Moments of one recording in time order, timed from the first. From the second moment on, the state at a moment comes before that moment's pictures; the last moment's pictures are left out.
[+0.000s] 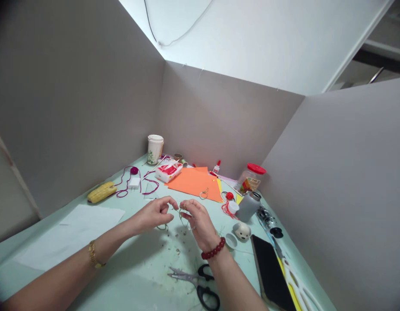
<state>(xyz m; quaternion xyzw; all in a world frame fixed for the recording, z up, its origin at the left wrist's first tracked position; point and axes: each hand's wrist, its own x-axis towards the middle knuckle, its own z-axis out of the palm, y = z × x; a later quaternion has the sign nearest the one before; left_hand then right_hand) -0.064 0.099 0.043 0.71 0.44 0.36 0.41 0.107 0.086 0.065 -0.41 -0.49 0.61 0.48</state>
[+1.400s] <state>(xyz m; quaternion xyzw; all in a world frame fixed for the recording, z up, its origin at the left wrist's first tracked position) -0.076 0.095 0.045 0.79 0.49 0.27 0.23 0.113 0.089 0.056 -0.40 -0.47 0.63 0.48</state>
